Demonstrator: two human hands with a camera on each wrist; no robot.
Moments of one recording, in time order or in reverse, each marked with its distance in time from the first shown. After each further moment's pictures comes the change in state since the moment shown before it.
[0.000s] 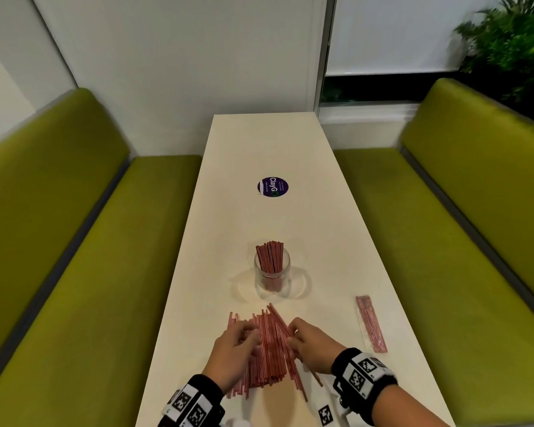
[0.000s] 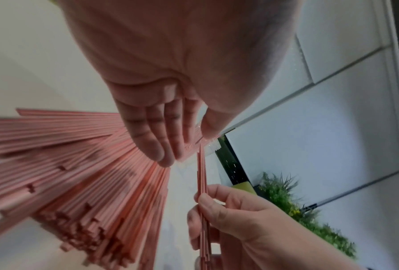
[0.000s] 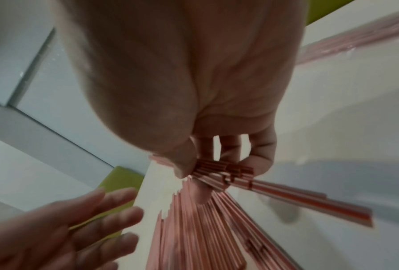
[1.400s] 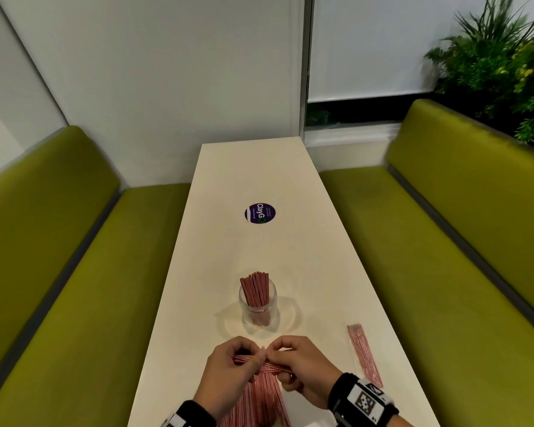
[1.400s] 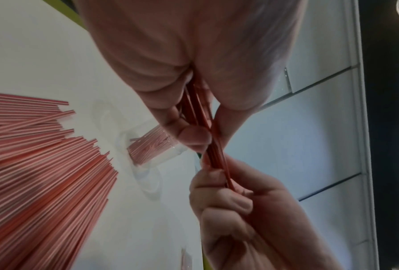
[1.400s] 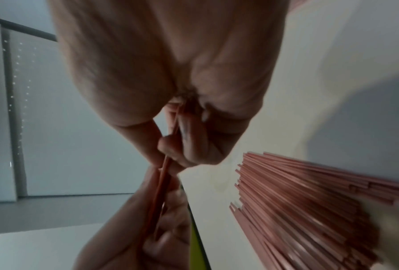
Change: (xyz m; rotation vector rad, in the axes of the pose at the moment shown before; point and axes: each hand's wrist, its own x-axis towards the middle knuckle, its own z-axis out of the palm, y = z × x) left_hand 0.017 0.042 0.011 -0.119 -0.015 0.189; right_hand -0.012 -0.031 -0.027 0.970 0.010 -0.021
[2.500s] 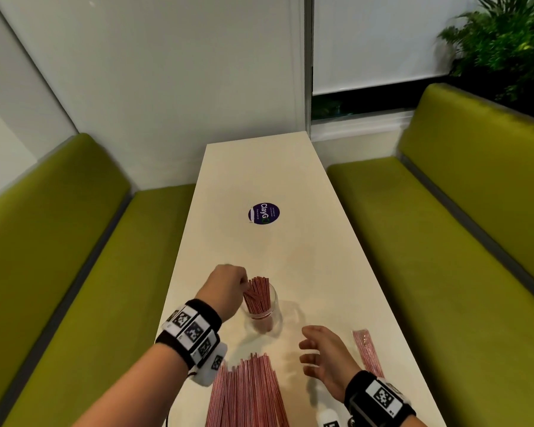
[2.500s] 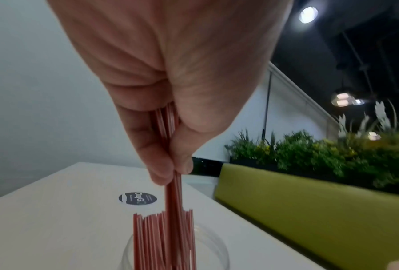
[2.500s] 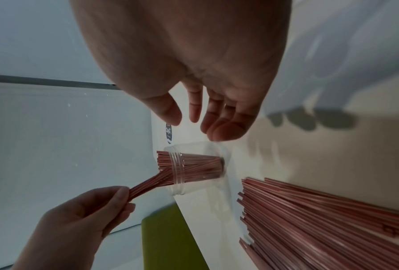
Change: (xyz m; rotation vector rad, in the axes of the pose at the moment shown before) left_hand 0.123 0.101 -0.013 1.132 0.011 0.204; right_hand 0.029 0.000 -0.057 0.208 0.251 0.025
